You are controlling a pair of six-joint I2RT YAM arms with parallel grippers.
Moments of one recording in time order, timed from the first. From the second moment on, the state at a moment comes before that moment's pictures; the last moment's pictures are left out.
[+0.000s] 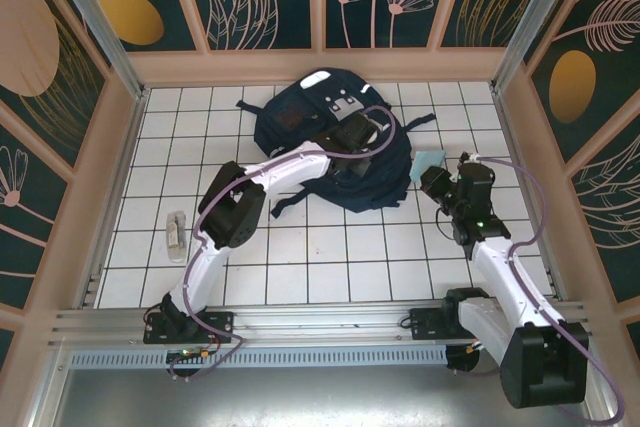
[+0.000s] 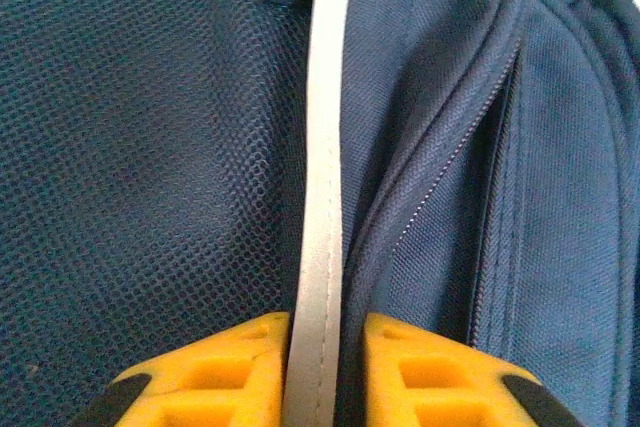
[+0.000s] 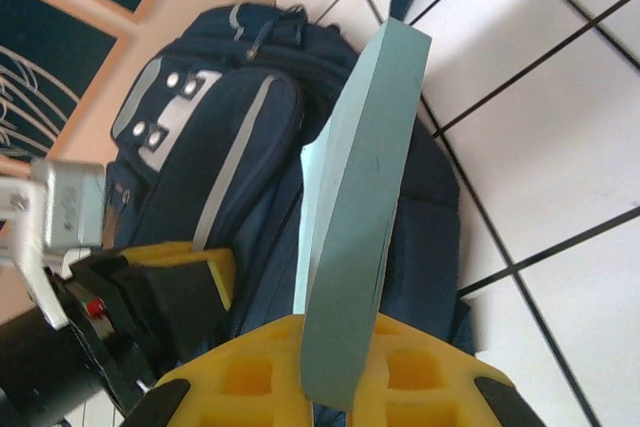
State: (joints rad) left arm -0.81 2.27 1.88 -0.49 -0.12 -0.16; right arm 0.11 0.92 0.49 -0.06 -0.19 0.78
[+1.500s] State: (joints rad) left arm -0.75 2.03 1.86 -0.58 -0.06 -0.26; right arm 0.35 1.47 0.67 0.38 -0.42 1.06
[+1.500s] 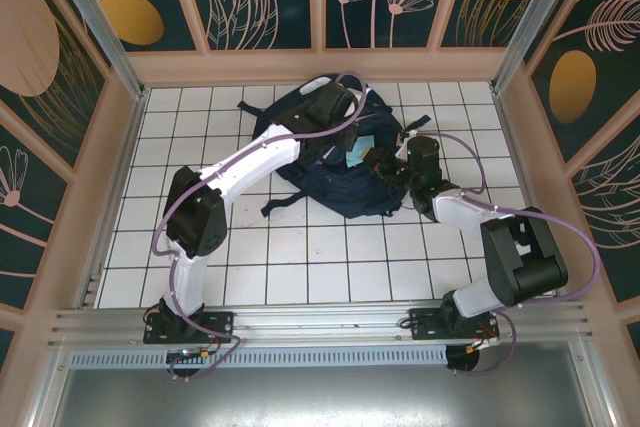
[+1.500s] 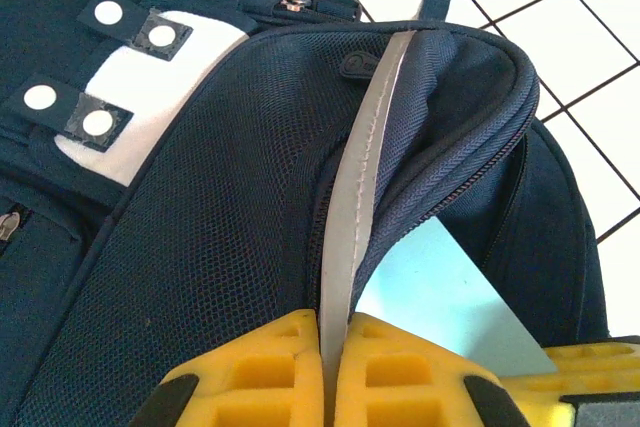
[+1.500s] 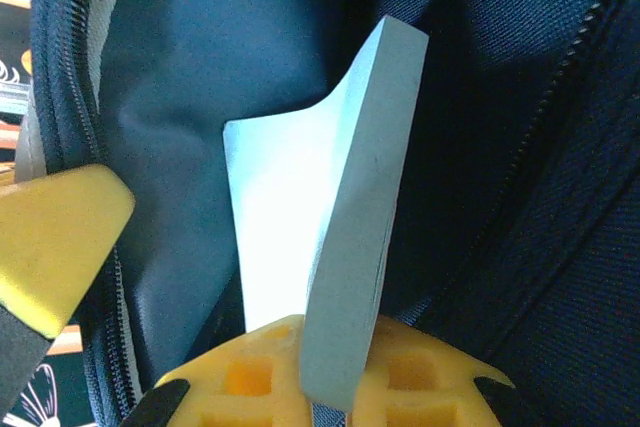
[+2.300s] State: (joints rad) left arm -0.75 1.93 1.67 -0.45 -0.02 -0.28; right arm 0.38 1.61 0.79 0.39 -0.39 1.05
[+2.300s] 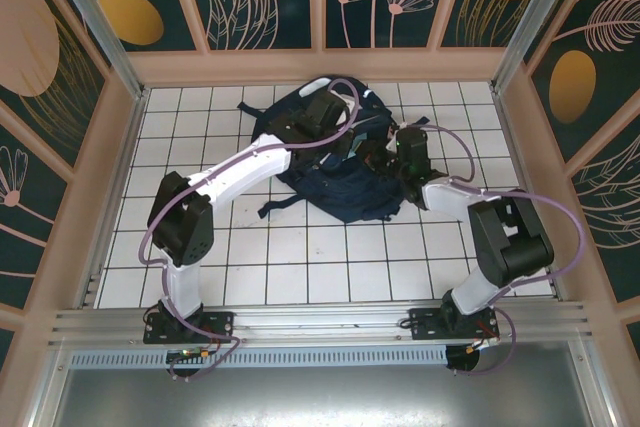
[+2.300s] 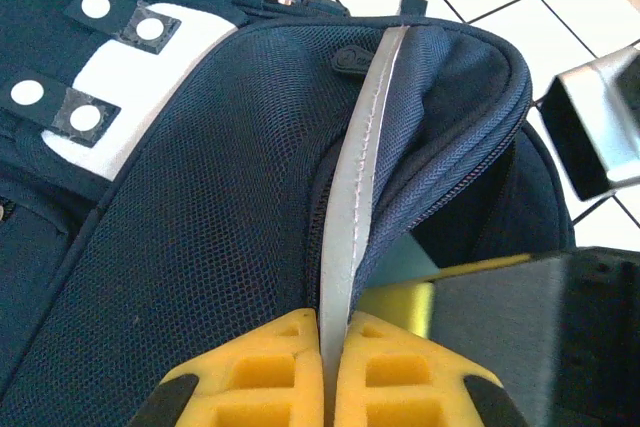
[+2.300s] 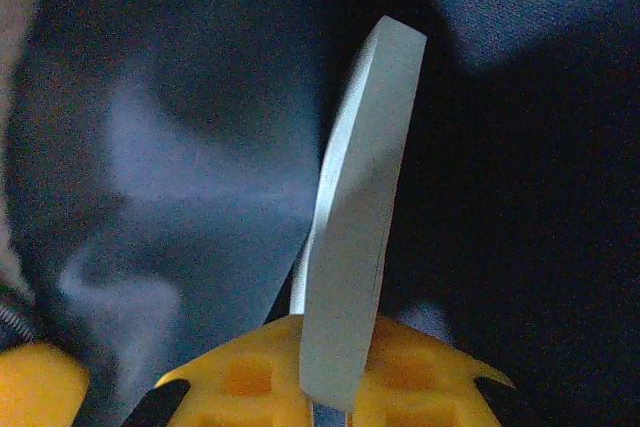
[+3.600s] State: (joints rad) left arm -0.66 1.68 1.35 -0.36 -0.21 -0.44; right arm 0.22 1.13 0.78 -0.14 0.00 0.78
